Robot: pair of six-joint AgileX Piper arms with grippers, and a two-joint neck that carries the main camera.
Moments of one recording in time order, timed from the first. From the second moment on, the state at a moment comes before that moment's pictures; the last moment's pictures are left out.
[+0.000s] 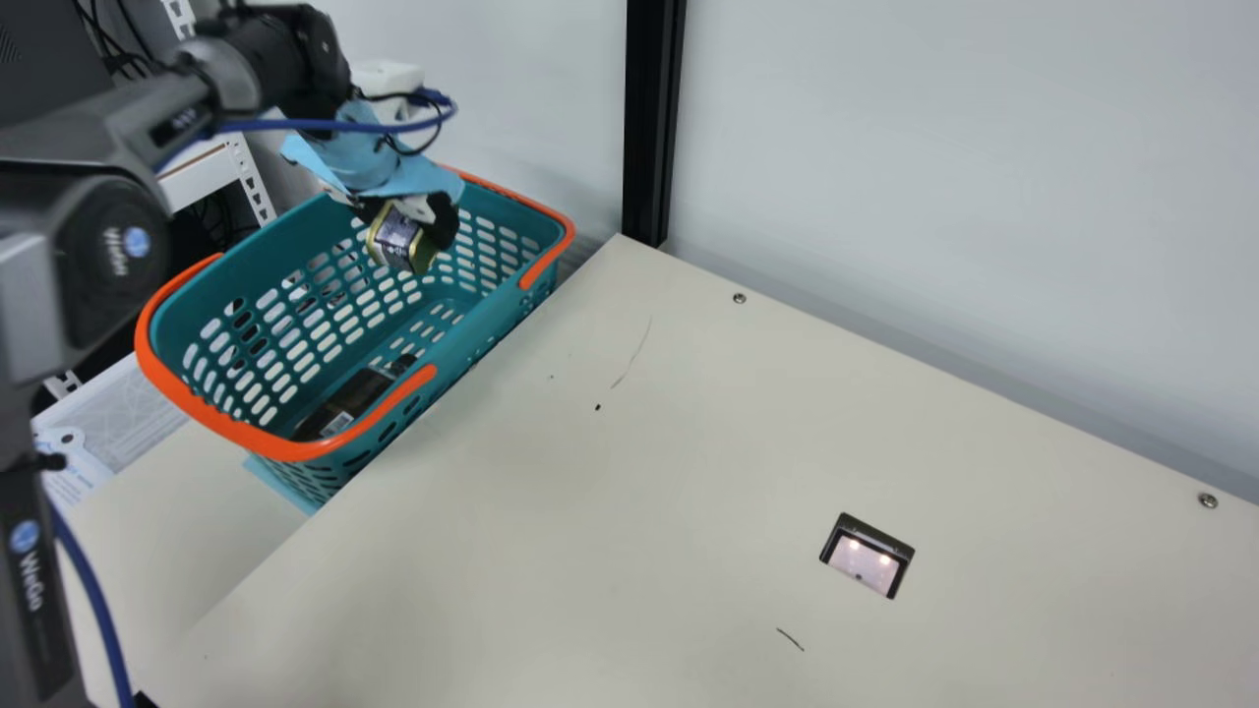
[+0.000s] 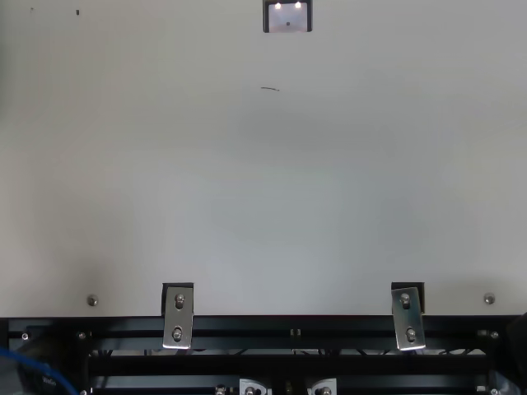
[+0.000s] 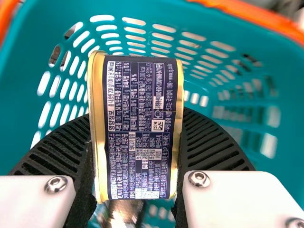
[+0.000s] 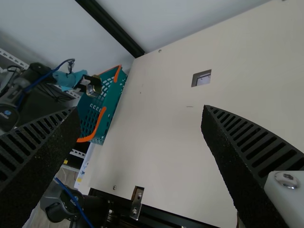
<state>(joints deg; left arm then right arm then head) 27.4 122.1 -104.0 -6.7 54.6 11.9 18.3 23.0 -55.7 19.1 62.2 27.5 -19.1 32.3</state>
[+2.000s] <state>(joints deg) 26.9 45.4 -44.3 -87.1 69.9 -33.2 18.3 23.0 -55.7 19.1 62.2 27.5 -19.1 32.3</state>
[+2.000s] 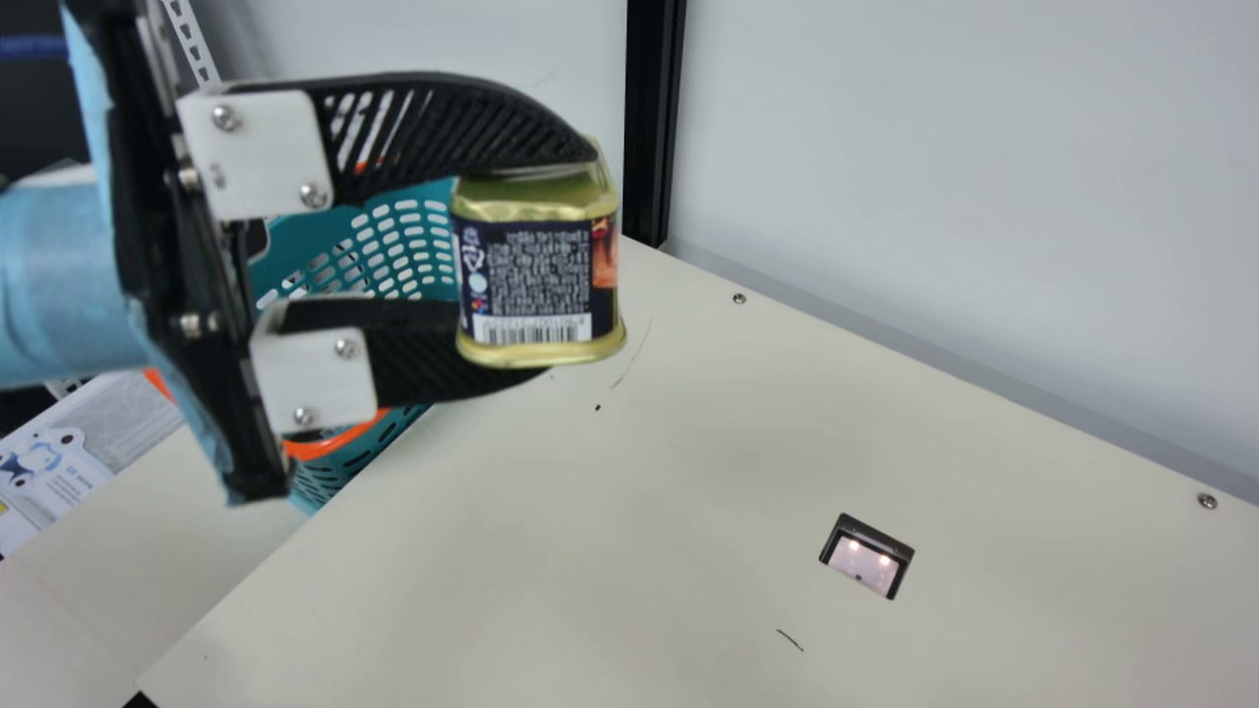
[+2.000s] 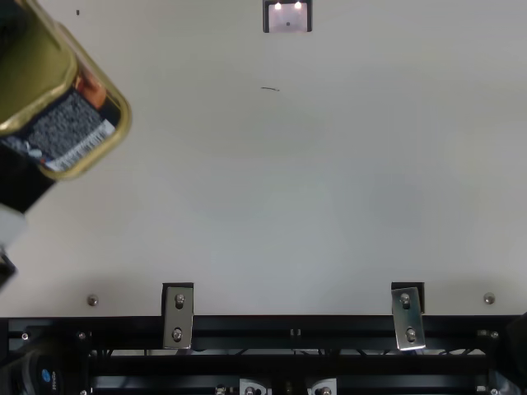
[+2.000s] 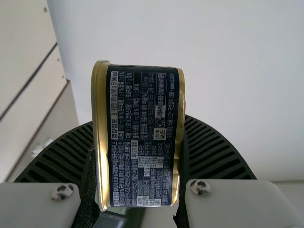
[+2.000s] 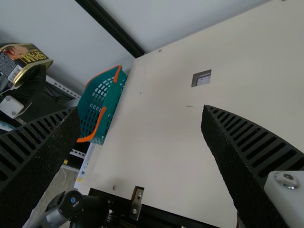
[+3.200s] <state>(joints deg) 25.3 40.3 -36.4 -90.7 69.9 -44.5 18.3 23.0 -55.7 19.1 62.2 27.5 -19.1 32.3</state>
